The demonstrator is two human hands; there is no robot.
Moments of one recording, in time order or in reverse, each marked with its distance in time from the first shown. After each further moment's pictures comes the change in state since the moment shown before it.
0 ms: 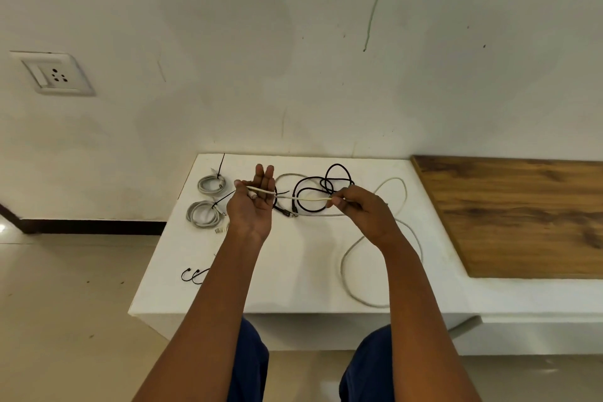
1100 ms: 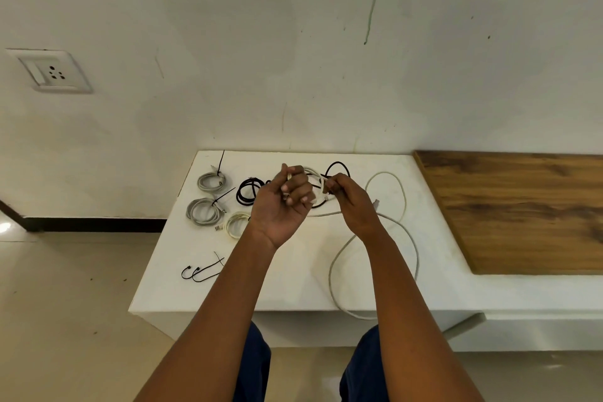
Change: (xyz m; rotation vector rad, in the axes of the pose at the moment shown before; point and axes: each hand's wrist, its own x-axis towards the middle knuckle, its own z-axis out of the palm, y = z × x) left_hand -0.019 -0.025 0.012 0.093 -0.453 -0.439; right_hand 0.024 0.013 0.030 0.118 0.074 -0.051
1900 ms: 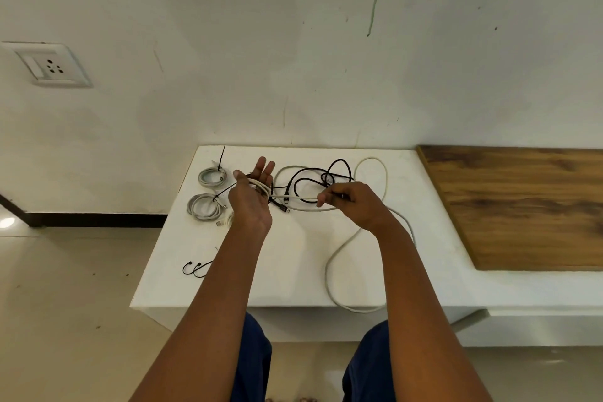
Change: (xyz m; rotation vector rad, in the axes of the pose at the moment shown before) left_hand 0.012 0.024 -0.025 0.174 0.613 0.500; right_hand -0.002 -0.012 -0.017 -0.113 -0.280 0.135
